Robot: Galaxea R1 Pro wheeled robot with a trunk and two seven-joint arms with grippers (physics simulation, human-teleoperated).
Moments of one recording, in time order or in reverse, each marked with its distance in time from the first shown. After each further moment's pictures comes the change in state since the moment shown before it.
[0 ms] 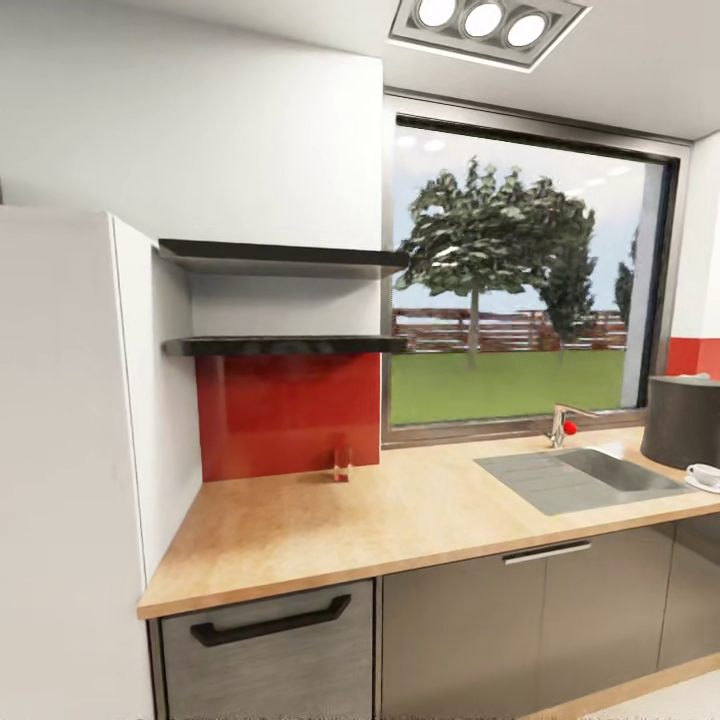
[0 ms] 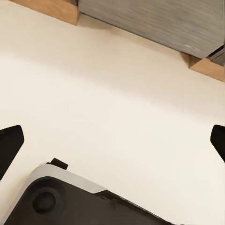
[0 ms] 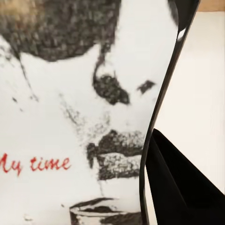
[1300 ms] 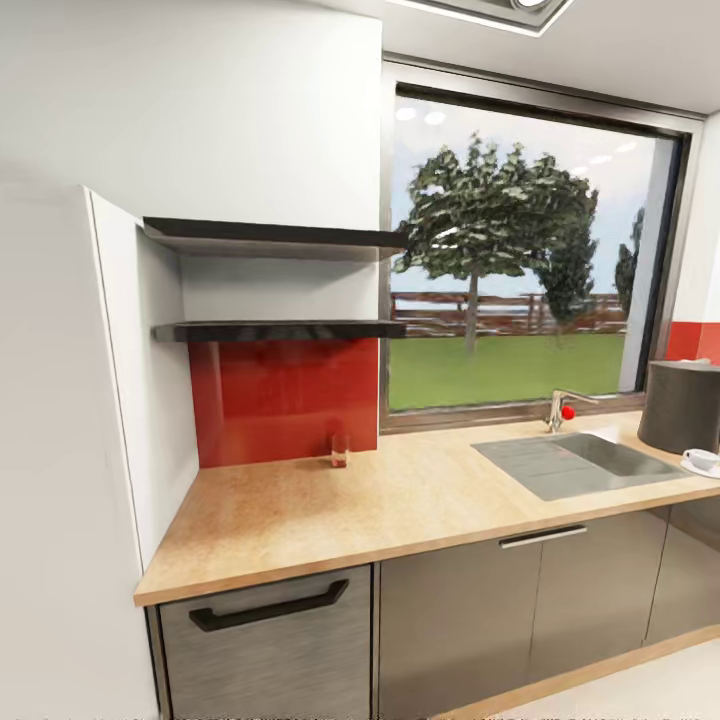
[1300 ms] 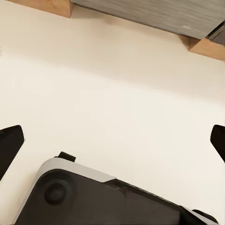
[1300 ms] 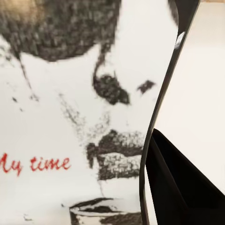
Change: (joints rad) left arm 0.000 0.001 -0.021 0.003 -0.065 -0.016 -0.003; right arm 0.022 0.015 0.003 -0.003 0.027 -0.042 -0.010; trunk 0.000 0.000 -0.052
